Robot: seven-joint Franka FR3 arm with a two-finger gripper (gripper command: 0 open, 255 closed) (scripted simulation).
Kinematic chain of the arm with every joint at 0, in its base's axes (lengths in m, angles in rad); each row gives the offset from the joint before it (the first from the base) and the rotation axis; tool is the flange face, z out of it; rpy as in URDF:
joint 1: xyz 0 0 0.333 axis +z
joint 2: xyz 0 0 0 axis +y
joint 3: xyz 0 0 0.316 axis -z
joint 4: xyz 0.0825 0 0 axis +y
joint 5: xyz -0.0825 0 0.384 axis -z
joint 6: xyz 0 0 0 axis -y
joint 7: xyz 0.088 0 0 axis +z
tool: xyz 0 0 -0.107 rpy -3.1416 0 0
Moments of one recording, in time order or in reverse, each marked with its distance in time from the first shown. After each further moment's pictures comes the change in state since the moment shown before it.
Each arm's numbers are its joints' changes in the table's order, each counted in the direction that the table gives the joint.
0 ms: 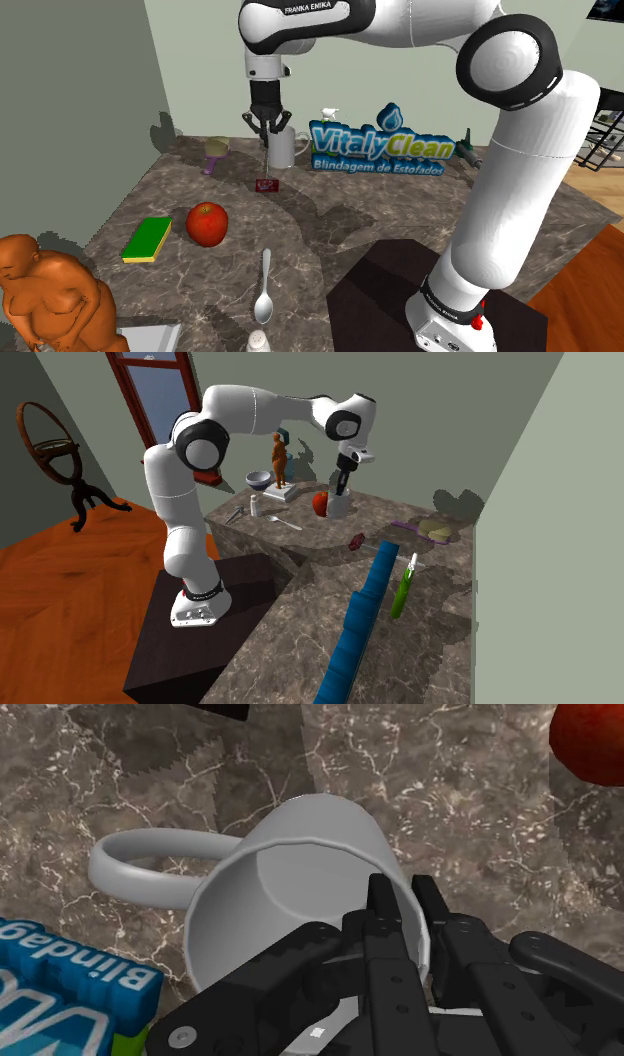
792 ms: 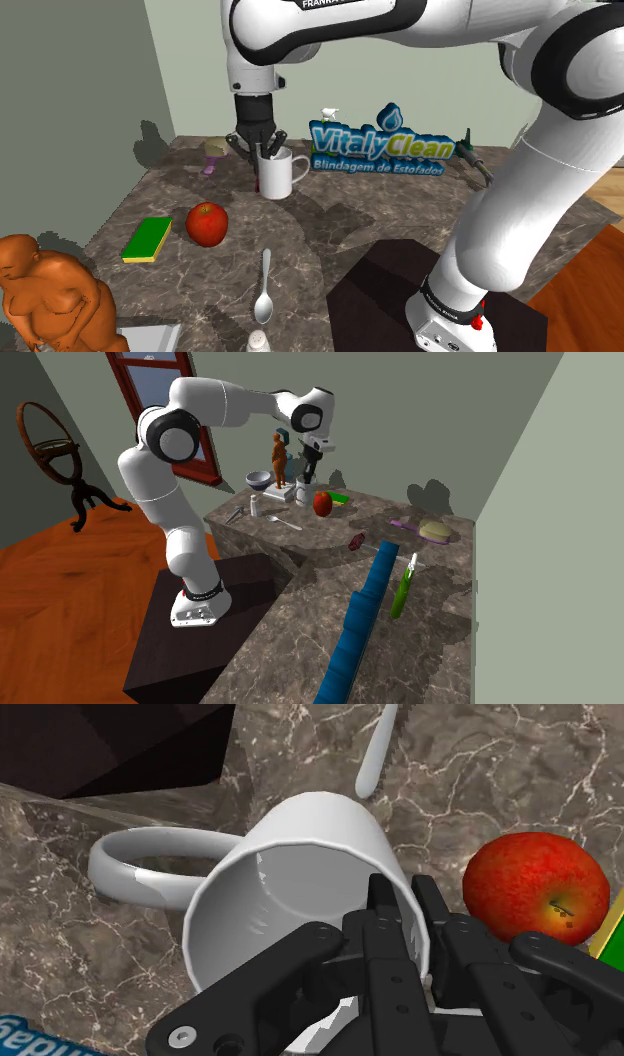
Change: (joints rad) arm 0.109 -0.206 -0.109 0.239 -0.069 0.056 -0.197
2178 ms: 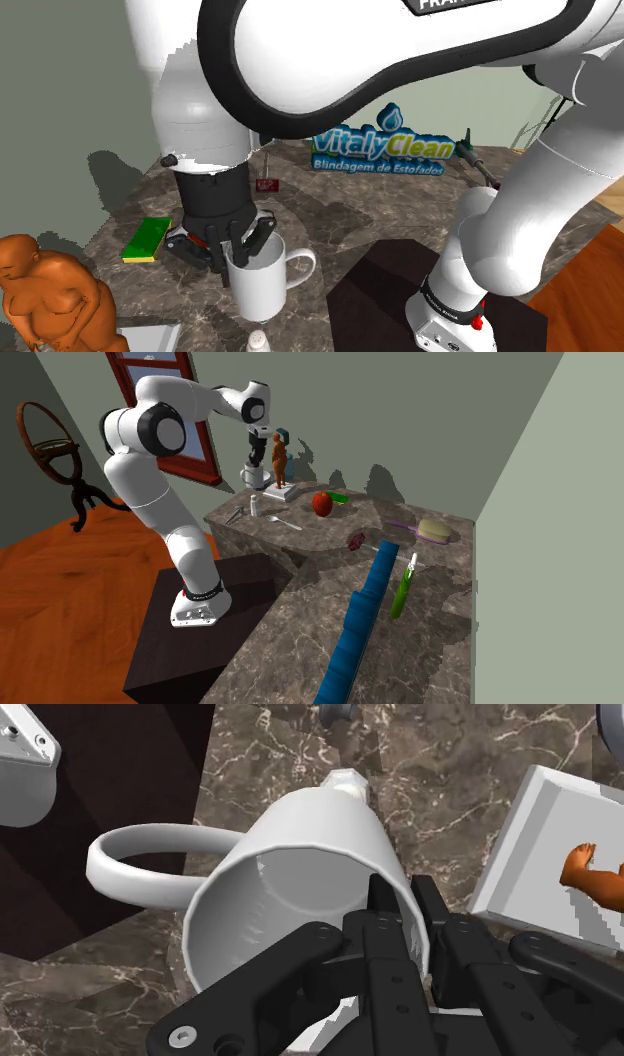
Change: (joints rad) arm 0.212 -0.108 -0.288 0.101 -0.130 0.079 -0.454
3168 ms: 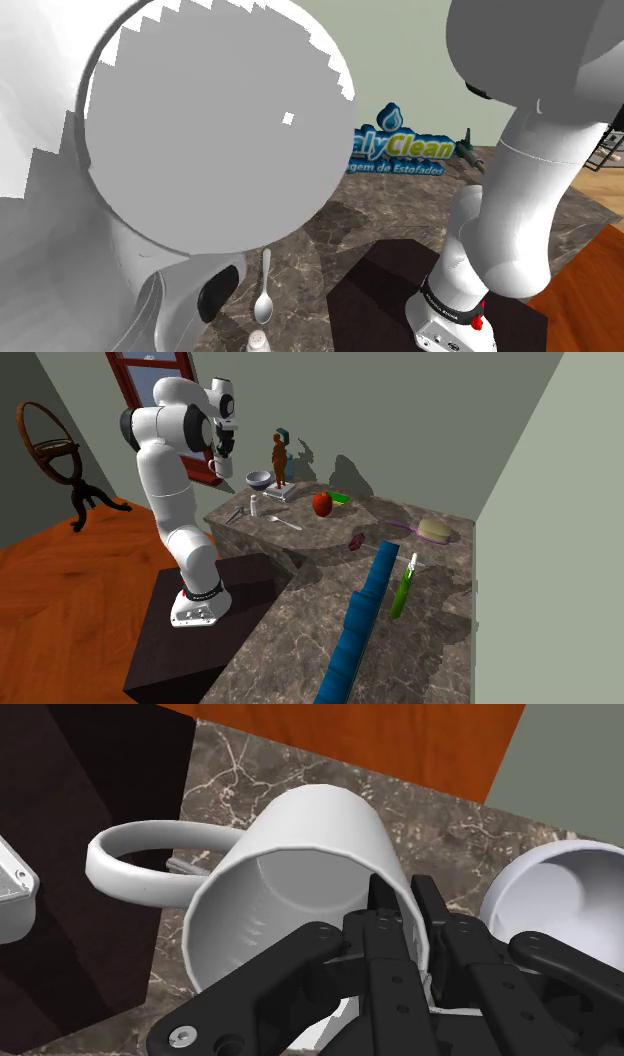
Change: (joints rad) arm 0.168 0.260 -0.248 -0.225 0.134 0.068 -0.452
